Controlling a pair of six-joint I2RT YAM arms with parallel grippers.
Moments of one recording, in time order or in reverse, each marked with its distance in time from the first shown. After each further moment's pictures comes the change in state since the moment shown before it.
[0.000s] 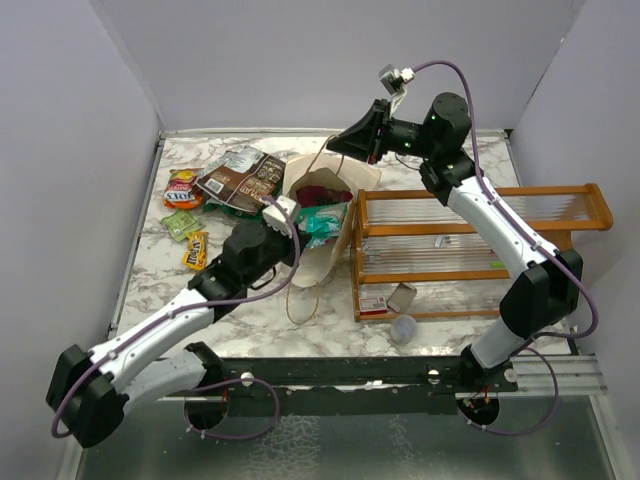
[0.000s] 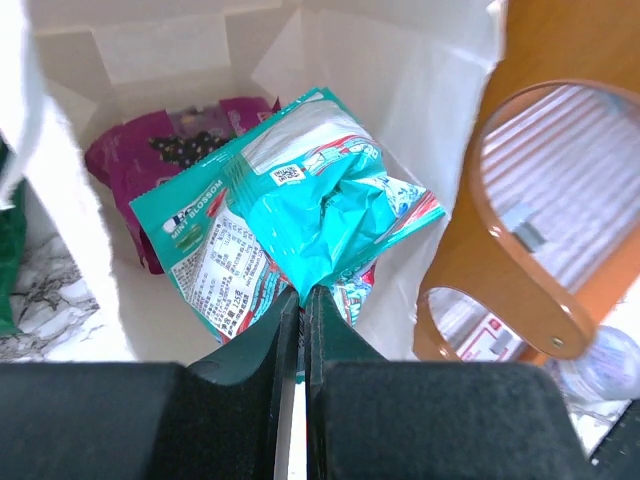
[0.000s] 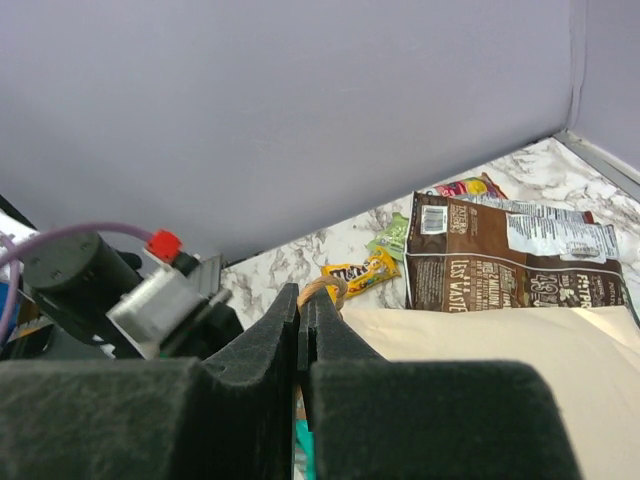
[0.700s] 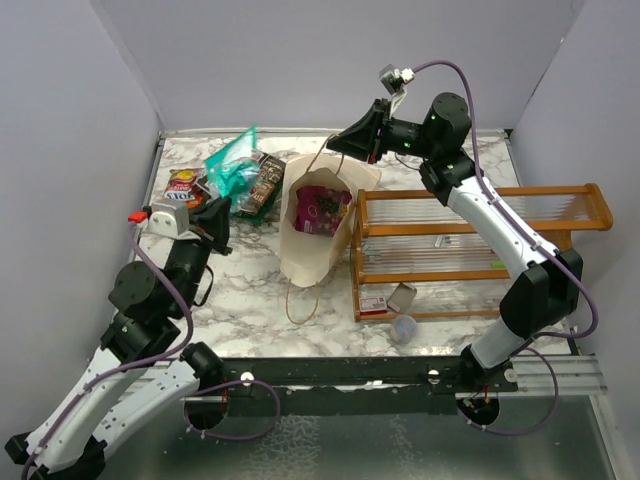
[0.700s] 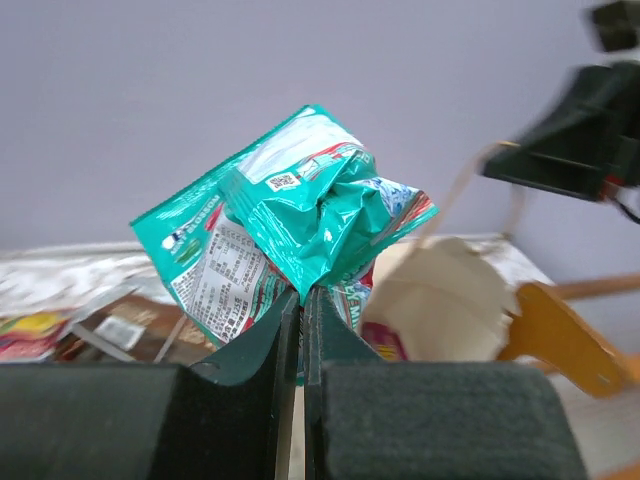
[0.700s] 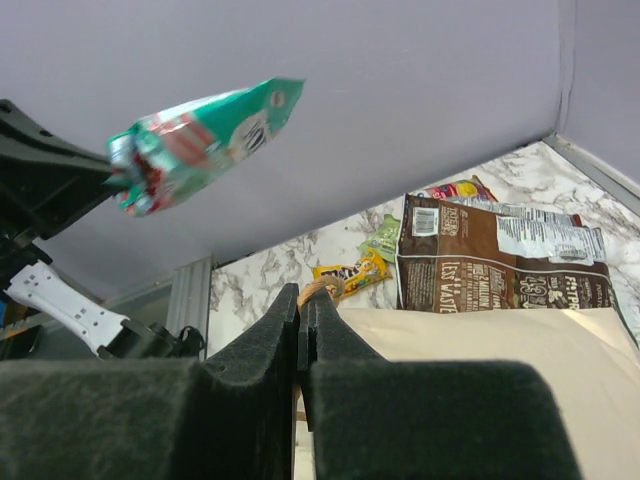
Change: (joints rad) left arm -0.002 -0.537 0.193 -0.194 -0.296 0.111; right arm 0.000 0.000 0.000 -0.003 0.014 -0.023
